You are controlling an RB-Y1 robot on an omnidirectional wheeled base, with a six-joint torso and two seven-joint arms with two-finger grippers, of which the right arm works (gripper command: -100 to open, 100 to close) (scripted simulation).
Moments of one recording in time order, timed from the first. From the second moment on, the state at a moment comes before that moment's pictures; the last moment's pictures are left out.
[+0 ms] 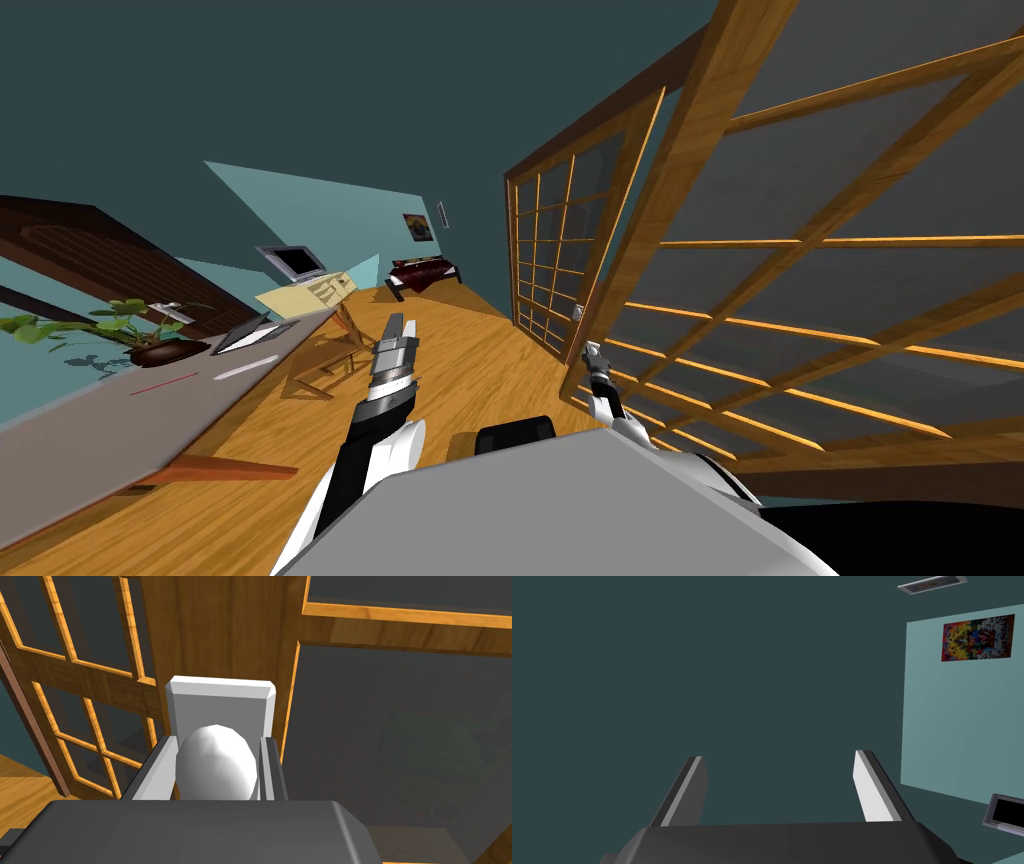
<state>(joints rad) -0.11 -0.25 -0.23 -0.51 -0.38 -0.89 -1.53</state>
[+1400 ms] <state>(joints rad) -0.08 -0.25 -0.11 -0.57 -0.30 -0.87 -1.62</state>
